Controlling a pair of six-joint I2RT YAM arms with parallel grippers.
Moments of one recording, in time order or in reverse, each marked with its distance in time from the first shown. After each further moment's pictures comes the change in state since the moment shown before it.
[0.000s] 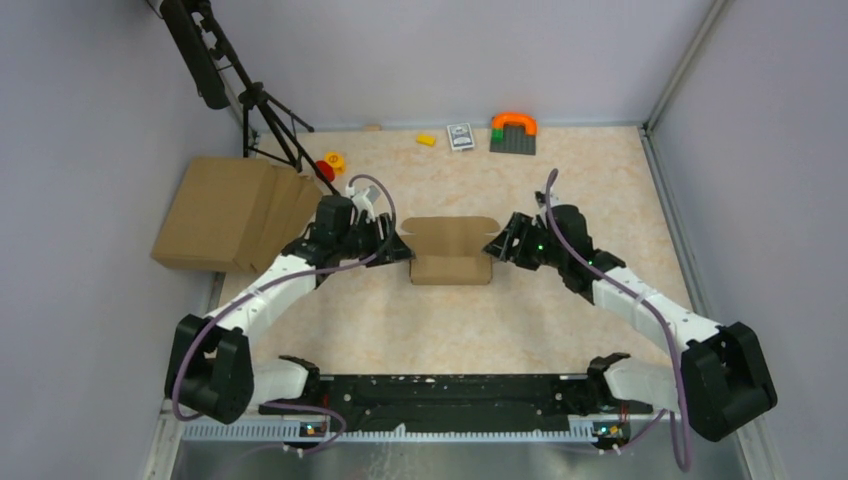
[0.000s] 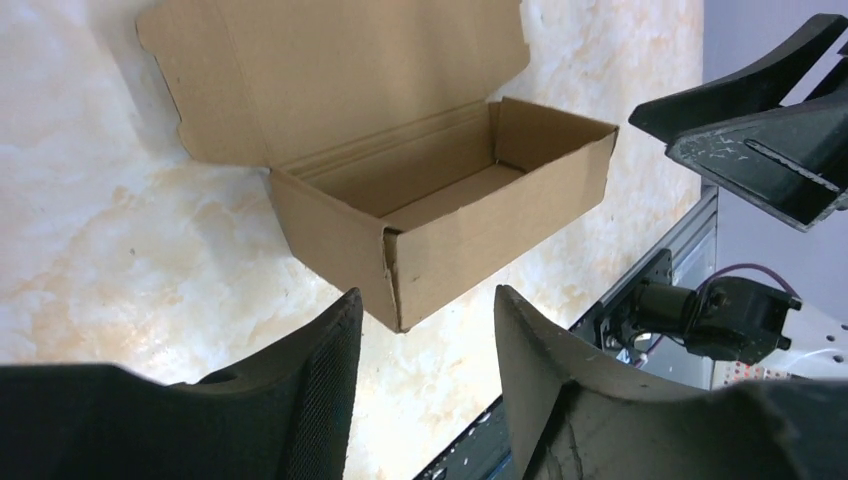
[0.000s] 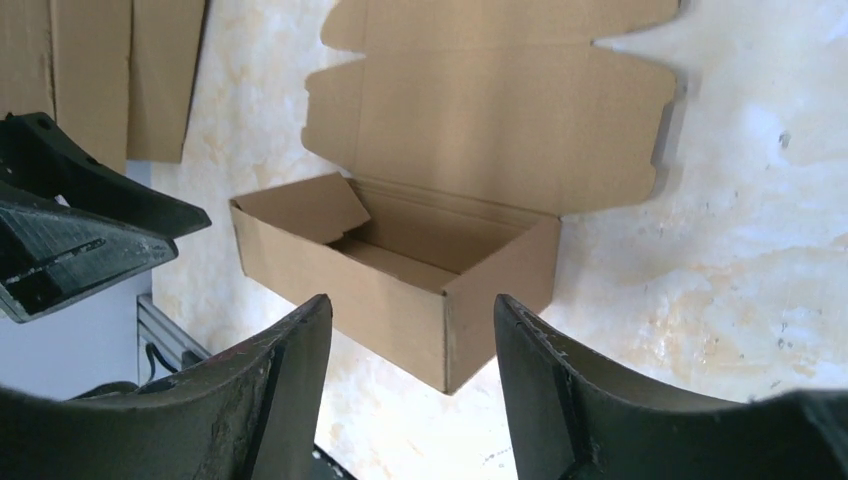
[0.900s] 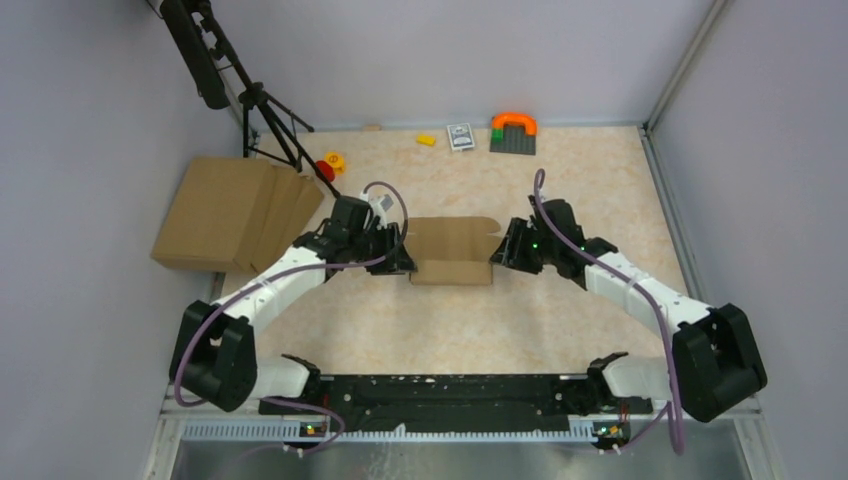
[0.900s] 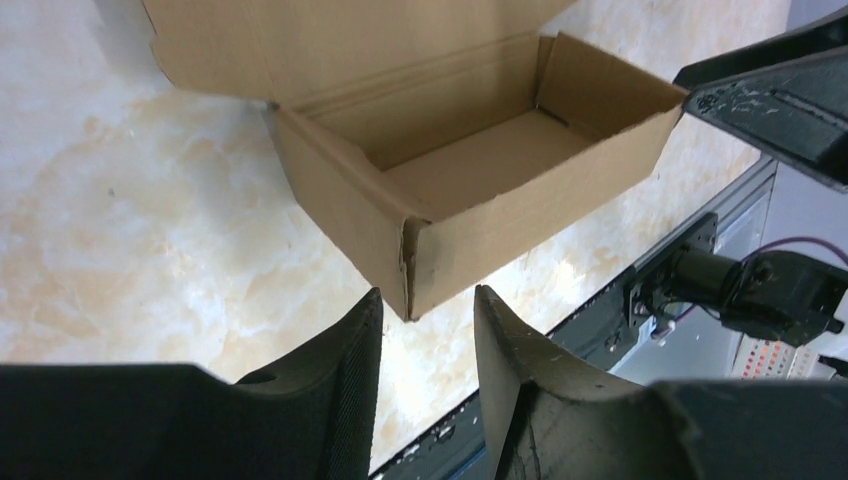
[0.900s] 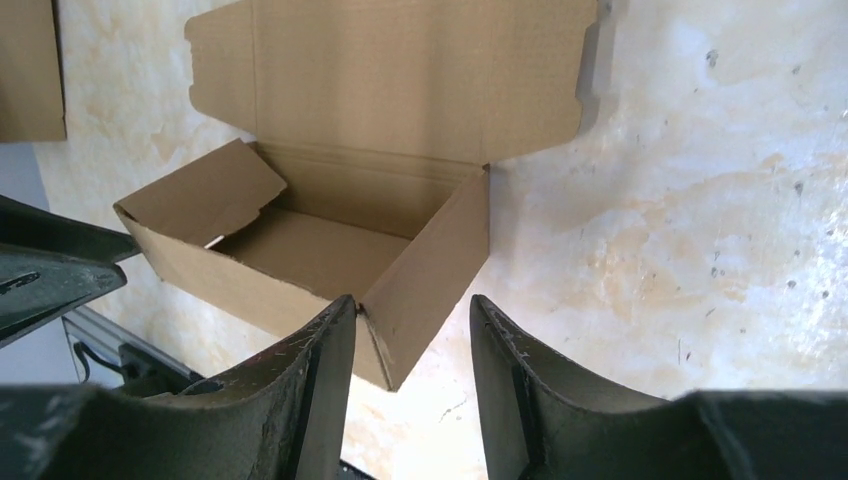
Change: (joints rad) left arm -0.066 0.085 0.102 -0.163 -0.066 0.026; right arm 0.011 0.105 0.137 -0.241 0.064 -0.044
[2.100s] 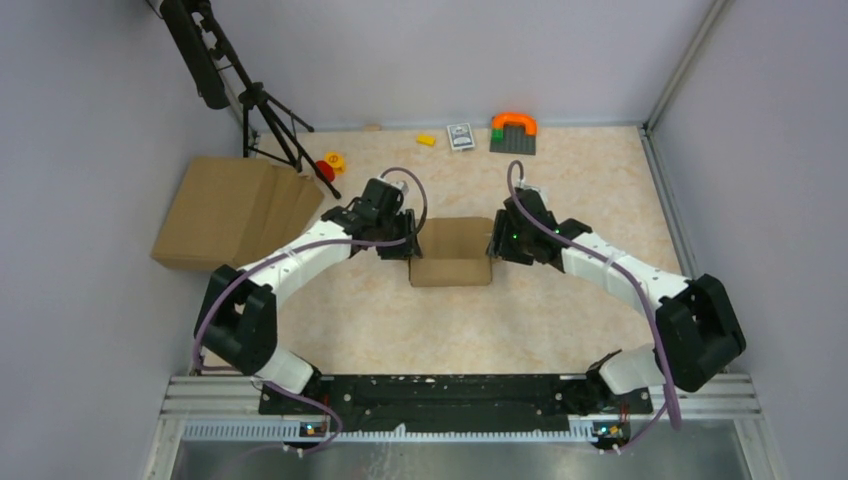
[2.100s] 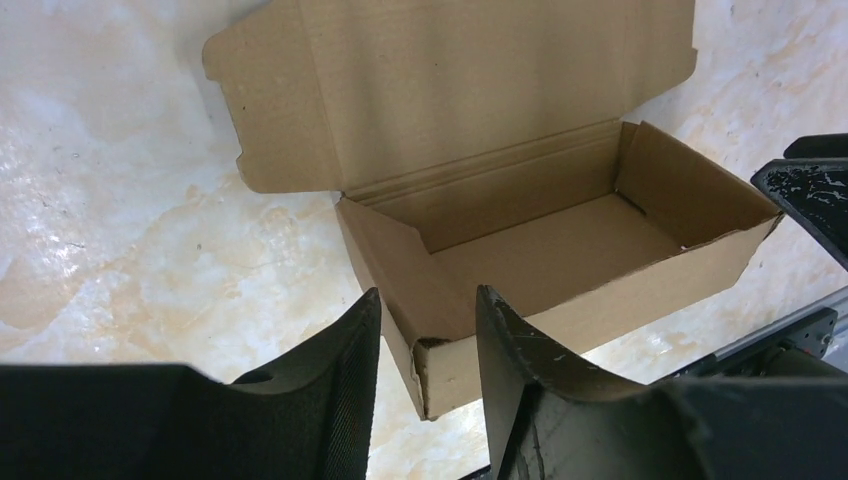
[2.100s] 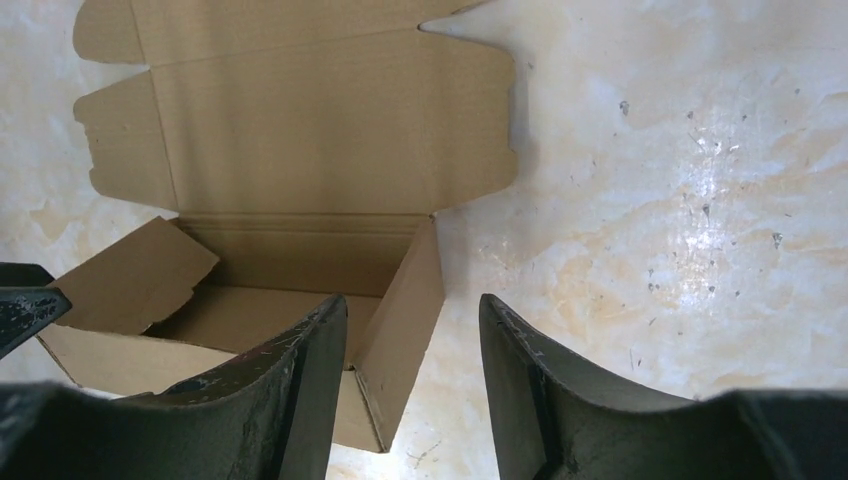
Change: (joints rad) left arm -0.112 0.183 0.231 -0.144 -0.295 -0.003; right arm 0.124 0.139 0.181 -0.161 0.307 0.022
